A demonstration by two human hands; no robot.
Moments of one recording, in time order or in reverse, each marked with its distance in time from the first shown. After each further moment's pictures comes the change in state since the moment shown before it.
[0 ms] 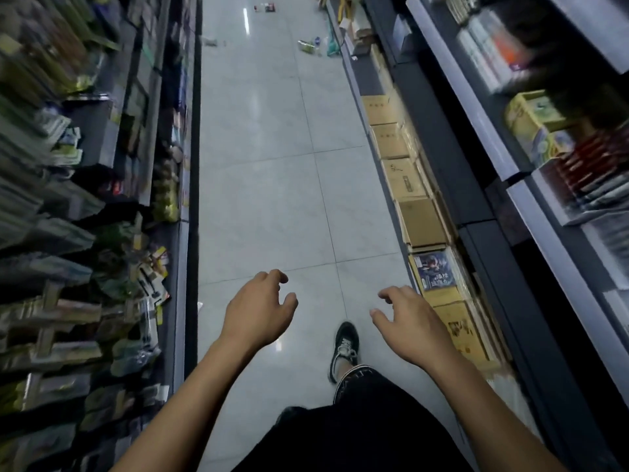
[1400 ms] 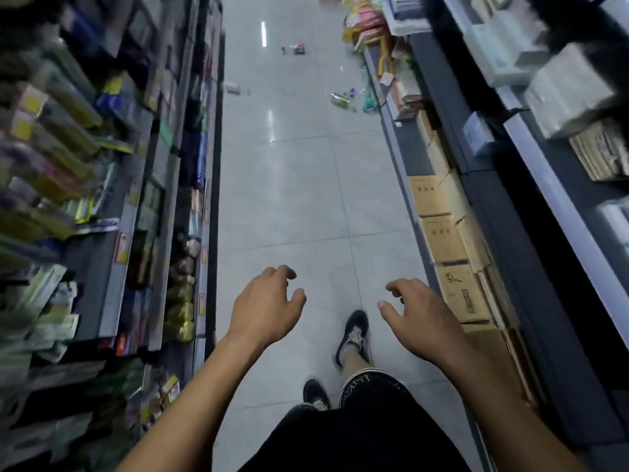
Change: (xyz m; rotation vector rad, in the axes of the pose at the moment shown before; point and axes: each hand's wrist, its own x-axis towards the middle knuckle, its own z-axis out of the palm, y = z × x) left_hand 0.586 -0.051 -0.261 -0.012 0.041 0.000; right_hand 0.573 -0.271 -0.171 -0.008 0.008 -0.052
